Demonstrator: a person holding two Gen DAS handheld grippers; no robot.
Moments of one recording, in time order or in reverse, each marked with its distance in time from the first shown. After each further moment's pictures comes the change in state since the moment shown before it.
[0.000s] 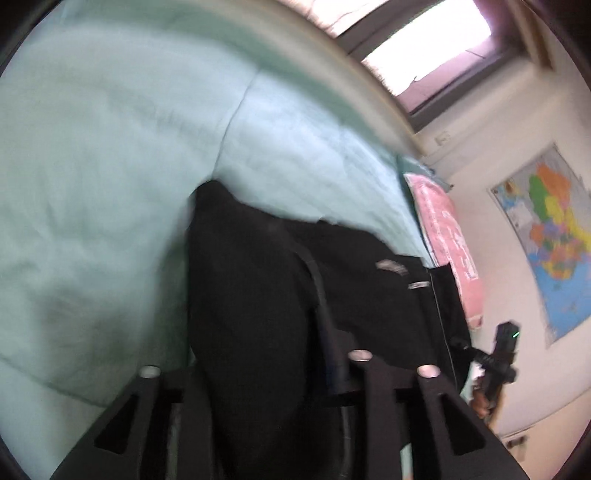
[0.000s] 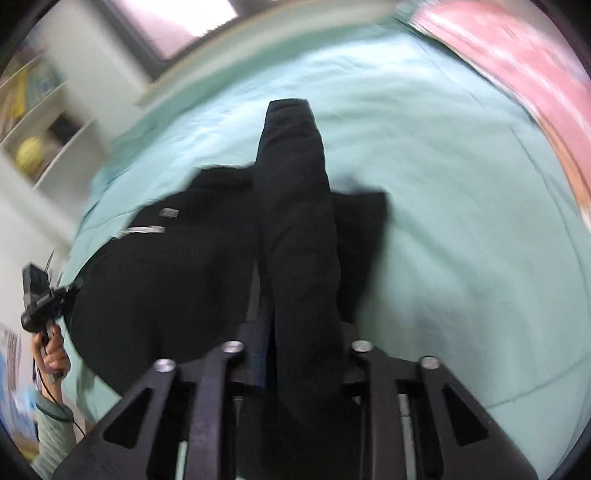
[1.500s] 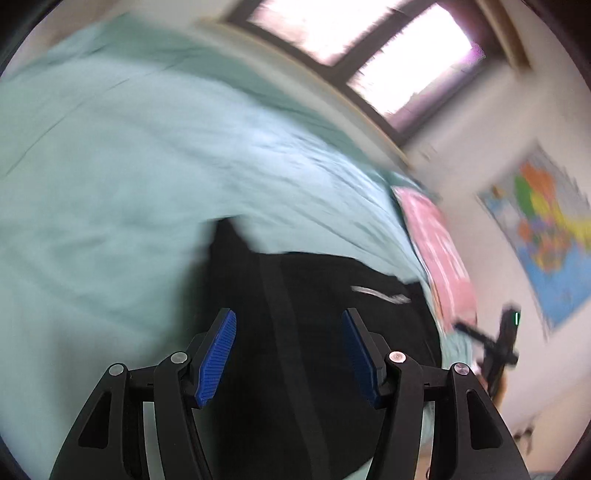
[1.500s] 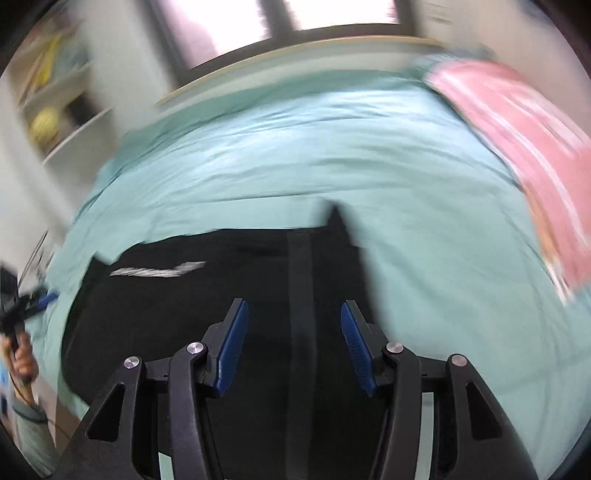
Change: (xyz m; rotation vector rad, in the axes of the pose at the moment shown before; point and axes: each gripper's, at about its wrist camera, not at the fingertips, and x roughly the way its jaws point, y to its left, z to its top) left arm -0.089 -0.071 -0.060 0.134 -0.129 0.023; right arm -0.080 0.057 -0.030 -0.217 -0.108 -0.057
